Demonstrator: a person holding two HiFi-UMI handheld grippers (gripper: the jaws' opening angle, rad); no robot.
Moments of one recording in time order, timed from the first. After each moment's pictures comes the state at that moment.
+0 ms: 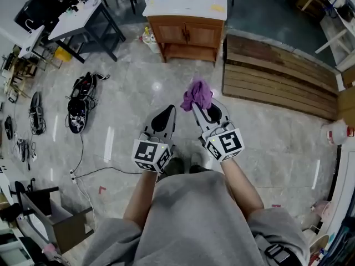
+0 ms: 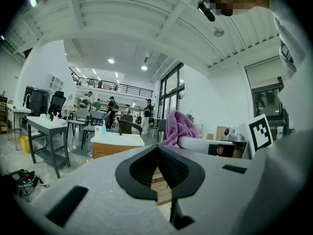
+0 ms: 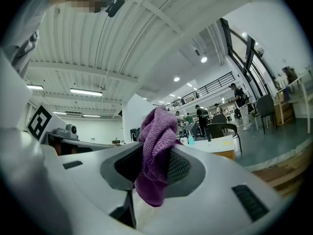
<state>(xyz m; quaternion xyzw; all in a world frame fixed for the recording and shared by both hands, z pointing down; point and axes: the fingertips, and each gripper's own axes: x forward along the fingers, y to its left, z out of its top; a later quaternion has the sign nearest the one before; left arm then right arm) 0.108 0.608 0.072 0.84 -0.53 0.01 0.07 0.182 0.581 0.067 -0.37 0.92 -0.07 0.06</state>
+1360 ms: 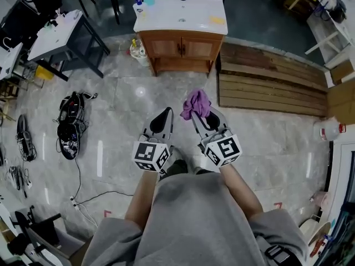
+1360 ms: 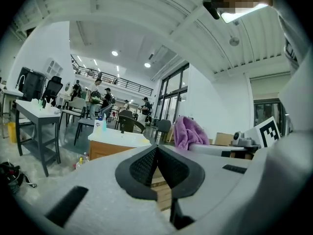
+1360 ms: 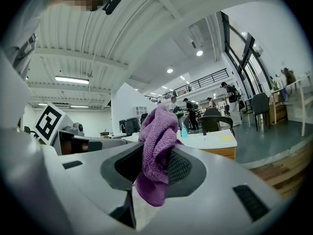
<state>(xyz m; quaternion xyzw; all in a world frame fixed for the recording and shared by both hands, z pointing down) -0.001 0.442 0.101 0.86 -0.50 -0.01 0.12 0.085 0.441 0.099 -0.42 0.90 -0.09 0.01</state>
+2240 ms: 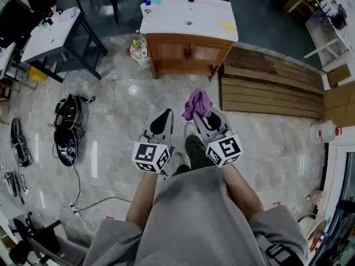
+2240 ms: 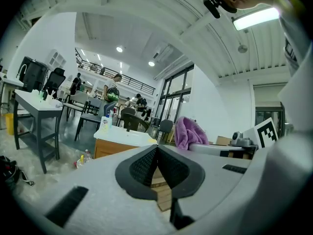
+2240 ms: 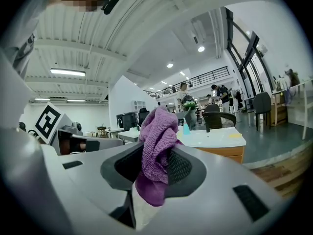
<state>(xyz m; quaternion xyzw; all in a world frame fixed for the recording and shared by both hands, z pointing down) -0.083 0.379 0.122 0.86 -0.49 -0.03 0.15 0.009 0.376 0.115 -0.43 0.90 -0.09 -0.03</state>
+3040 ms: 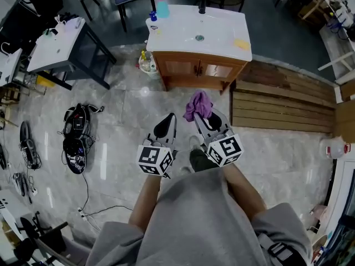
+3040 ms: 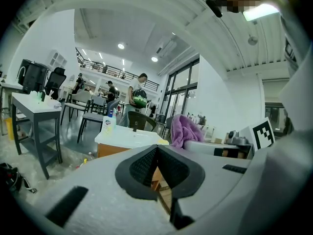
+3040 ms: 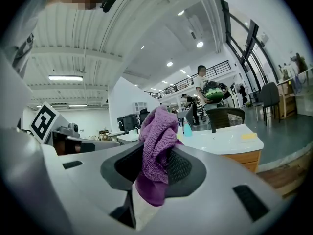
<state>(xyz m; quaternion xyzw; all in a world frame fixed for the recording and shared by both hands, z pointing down) -0.089 0.248 0.135 0.84 -0.51 0.00 0.16 -0.003 0.231 0.129 -0.41 0.91 -0.11 -0.01</state>
